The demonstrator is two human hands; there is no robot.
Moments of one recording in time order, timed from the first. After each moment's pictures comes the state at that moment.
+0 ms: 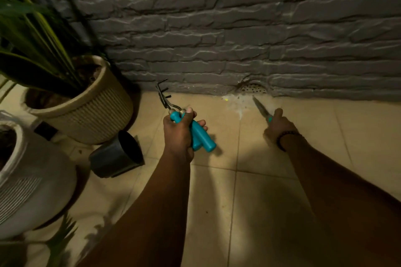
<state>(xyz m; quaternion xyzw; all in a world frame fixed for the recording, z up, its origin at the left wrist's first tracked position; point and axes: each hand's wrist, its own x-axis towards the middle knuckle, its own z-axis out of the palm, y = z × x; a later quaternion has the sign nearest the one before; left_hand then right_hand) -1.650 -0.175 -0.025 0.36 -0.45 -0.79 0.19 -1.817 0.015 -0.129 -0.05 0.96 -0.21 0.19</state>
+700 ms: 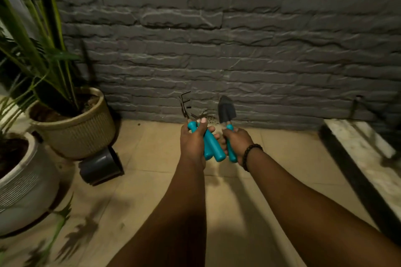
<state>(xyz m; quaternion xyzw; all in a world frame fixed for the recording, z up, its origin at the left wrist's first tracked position) -1.572 -0.046 0.084 0.23 -0.43 -0.87 0.12 -1.646 0.059 0.054 0.03 0.72 -0.66 0.20</state>
